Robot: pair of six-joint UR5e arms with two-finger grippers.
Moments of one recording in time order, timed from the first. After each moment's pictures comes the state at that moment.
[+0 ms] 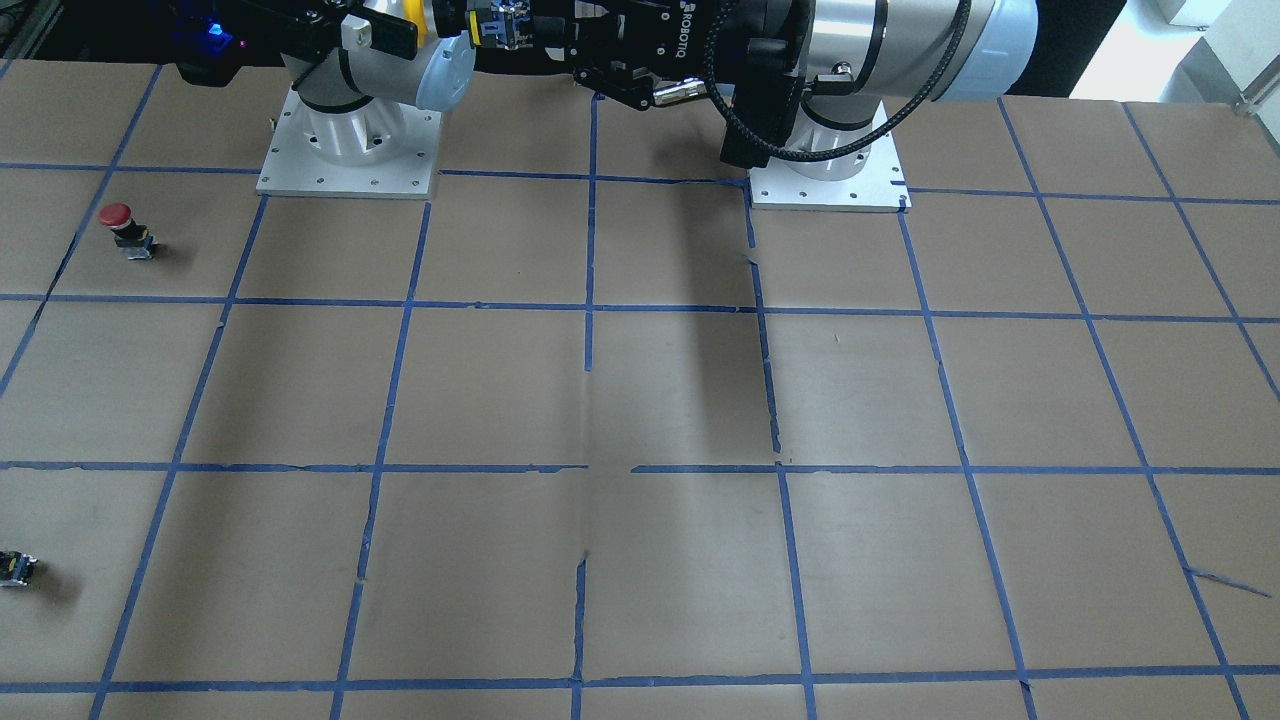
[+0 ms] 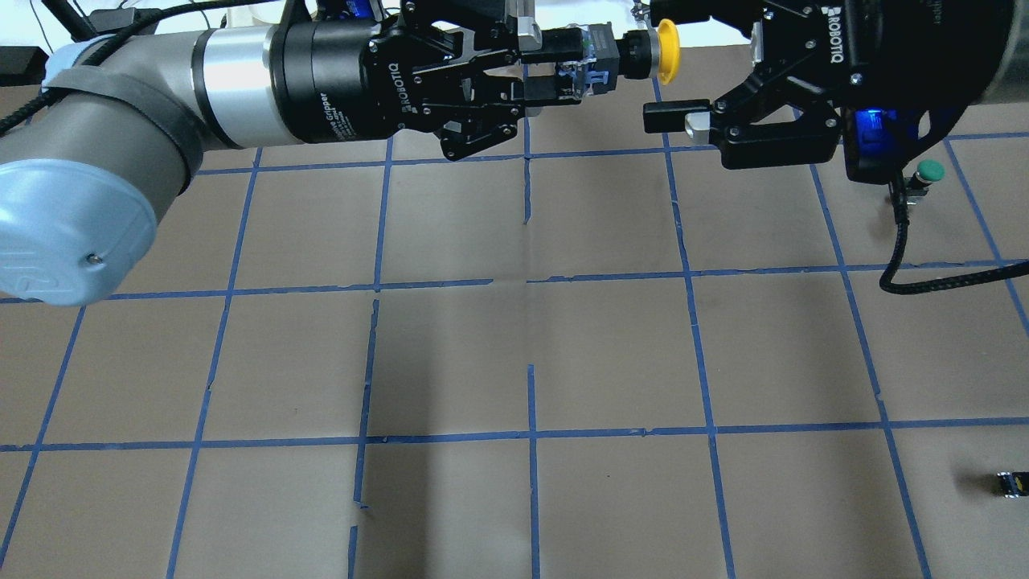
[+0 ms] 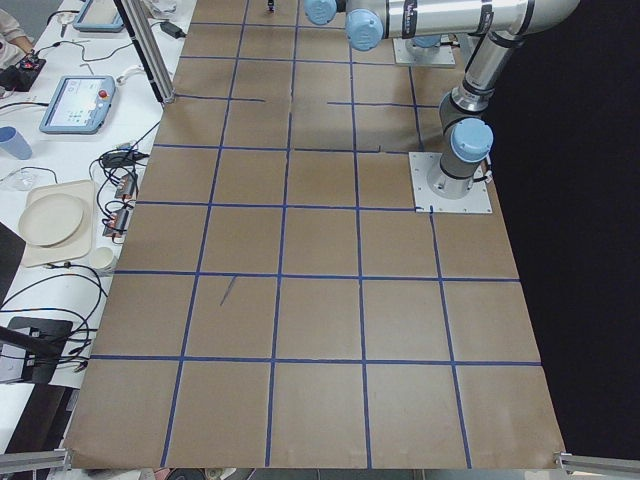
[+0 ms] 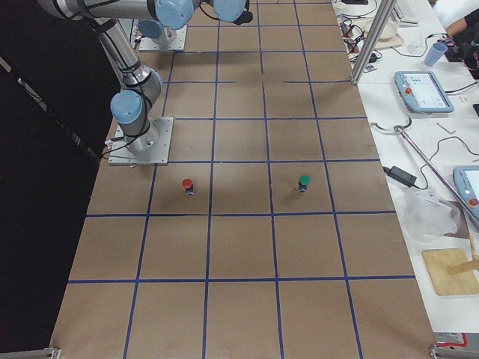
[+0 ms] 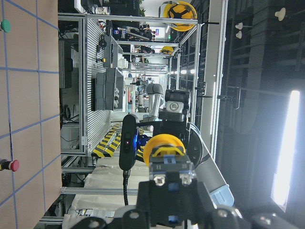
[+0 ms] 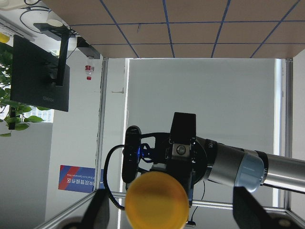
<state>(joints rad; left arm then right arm) -1.60 -1.50 -1.77 -1.70 -0.03 0.21 1.29 -1.80 1.67 -0.95 -0.24 0.99</state>
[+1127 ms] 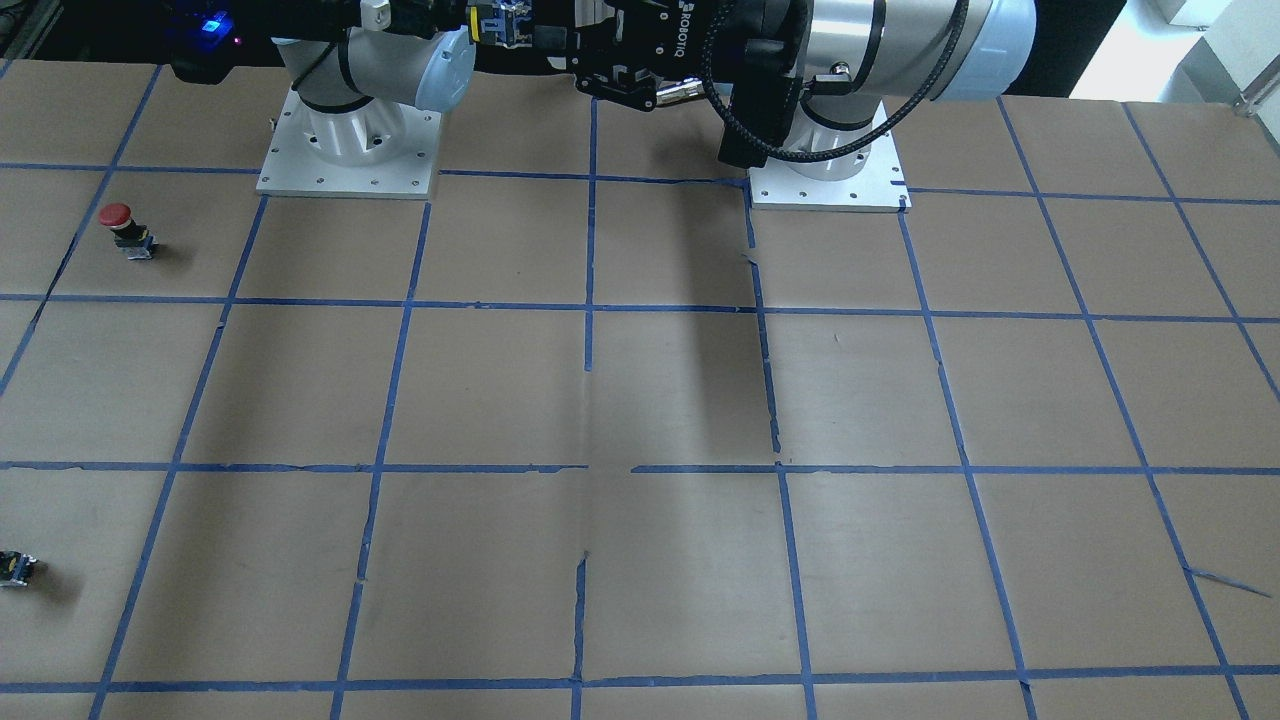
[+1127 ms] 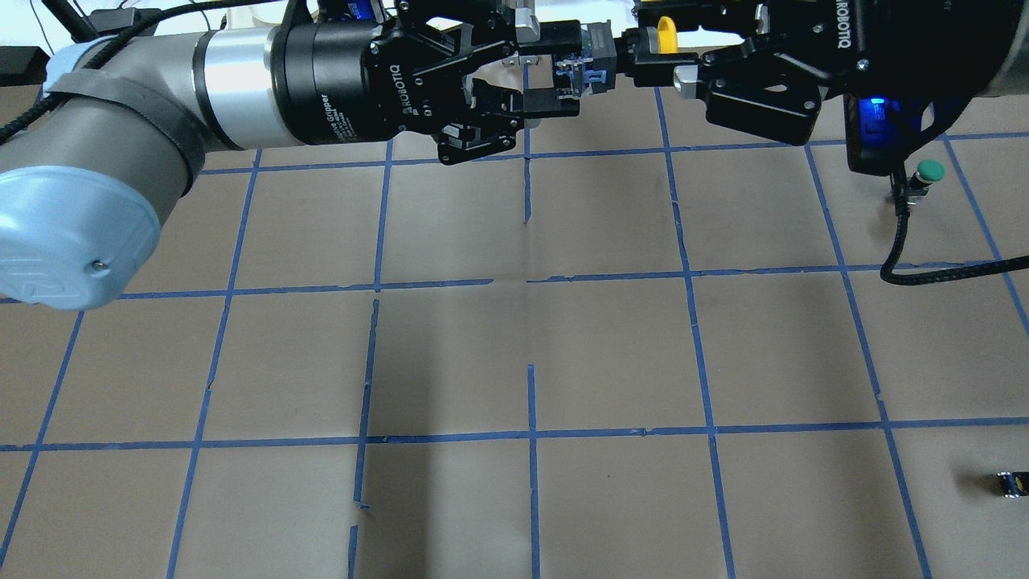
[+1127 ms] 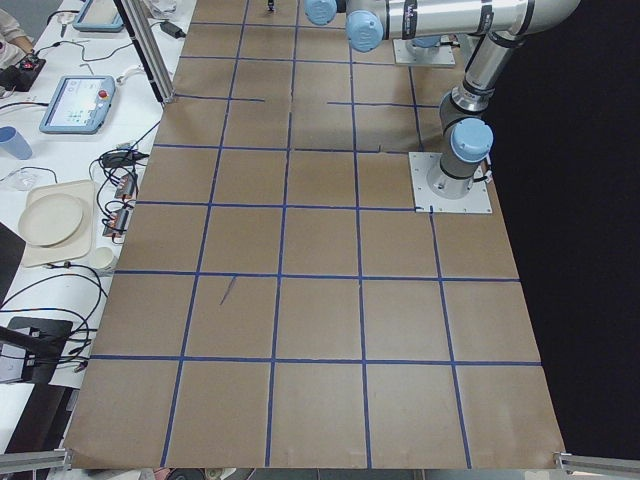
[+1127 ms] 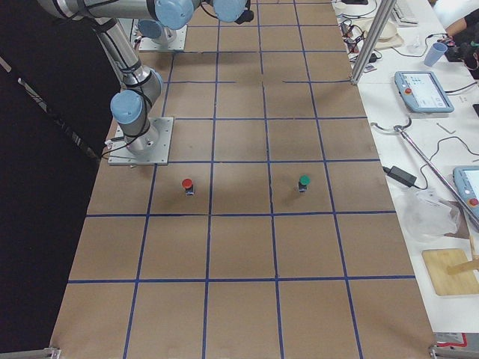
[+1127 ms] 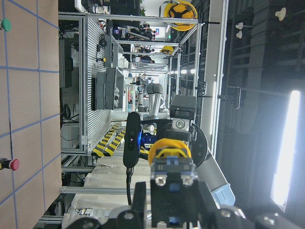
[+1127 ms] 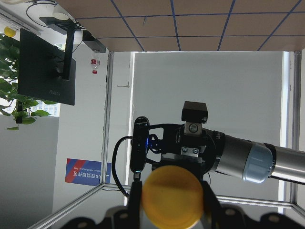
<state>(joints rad) -1.60 -1.50 -1.78 -1.67 -0.03 0.18 1.29 -1.79 1.67 -0.95 -0.21 0.99</state>
